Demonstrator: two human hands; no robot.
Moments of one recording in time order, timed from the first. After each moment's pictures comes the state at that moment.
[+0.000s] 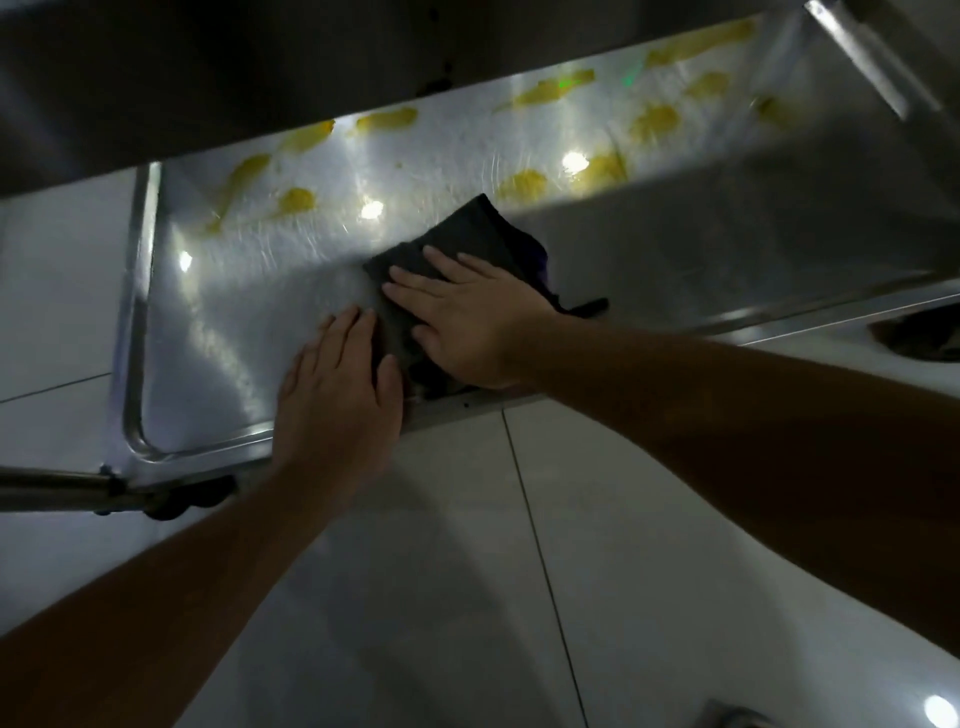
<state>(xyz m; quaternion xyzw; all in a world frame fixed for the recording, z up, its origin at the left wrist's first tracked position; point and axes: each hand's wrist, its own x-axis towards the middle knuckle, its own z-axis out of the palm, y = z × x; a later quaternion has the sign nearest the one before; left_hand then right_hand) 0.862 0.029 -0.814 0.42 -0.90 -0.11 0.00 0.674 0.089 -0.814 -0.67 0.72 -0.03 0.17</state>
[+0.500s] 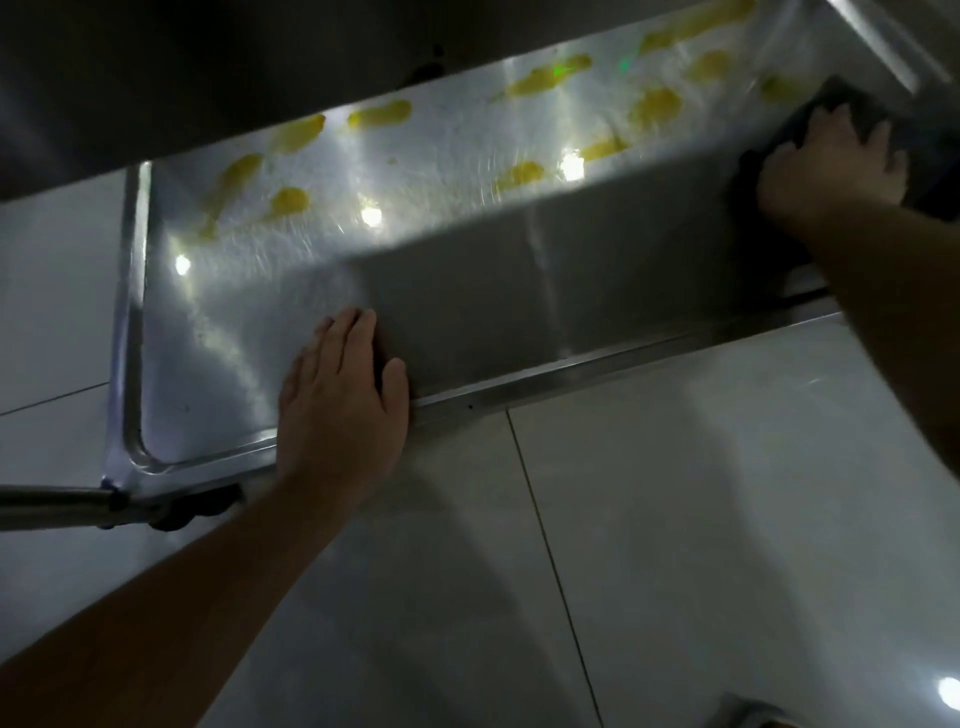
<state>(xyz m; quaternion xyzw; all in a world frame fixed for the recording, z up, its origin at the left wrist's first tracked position) 0.863 0.029 -0.817 0.41 -0.90 -0.10 0.02 0.453 0.222 -0.809 -0.15 0.98 -0.09 0.10</state>
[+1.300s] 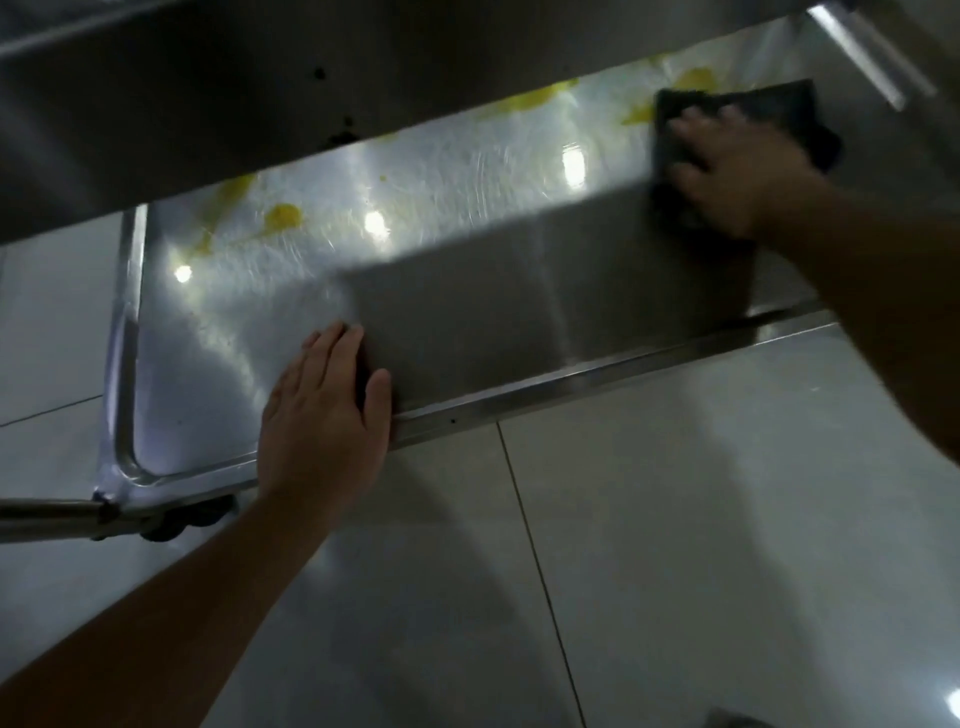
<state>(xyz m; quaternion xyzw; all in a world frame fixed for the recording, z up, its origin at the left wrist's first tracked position) 0.867 0.026 -0.822 0.40 -0.91 -0.09 0.03 0.435 0.184 -0.811 -0.41 0.91 -0.04 0.09</state>
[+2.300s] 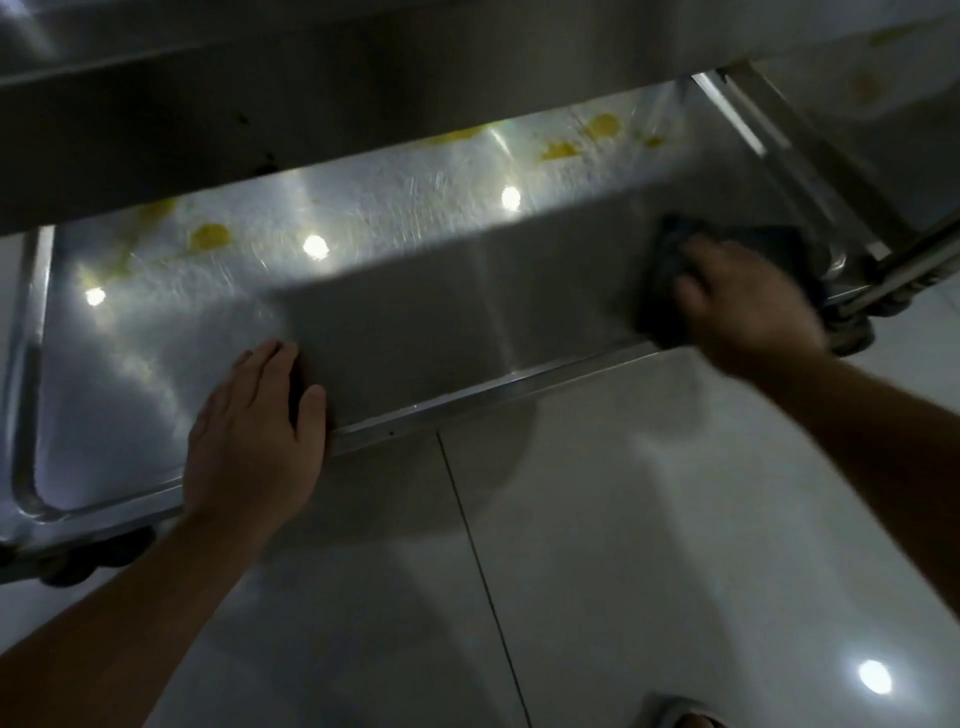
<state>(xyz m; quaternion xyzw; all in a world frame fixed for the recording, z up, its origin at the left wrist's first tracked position) 0.868 0.023 -0.824 0.39 -0.91 -0.11 0.07 0.505 0.314 -0.812 -0.31 0.94 -0.12 0.02</state>
